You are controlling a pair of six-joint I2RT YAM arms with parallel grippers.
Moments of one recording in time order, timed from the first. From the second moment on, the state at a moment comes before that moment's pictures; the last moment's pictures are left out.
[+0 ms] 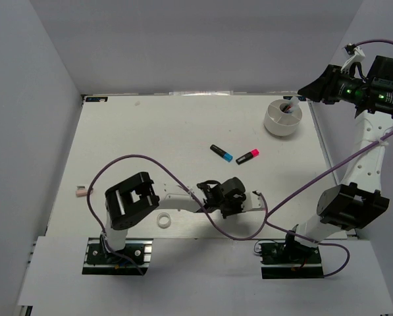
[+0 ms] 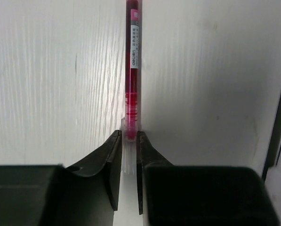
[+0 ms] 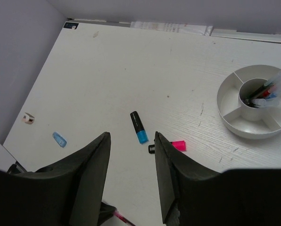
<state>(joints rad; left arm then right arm) -1.21 1.93 1.15 -0.05 0.10 0.32 -0.33 1.57 1.90 -0.86 -0.94 0.02</state>
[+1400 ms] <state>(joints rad) -0.54 1.66 1.26 -0.35 0.98 -0.37 0.58 1.26 1.32 -0.95 -0.42 -1.21</state>
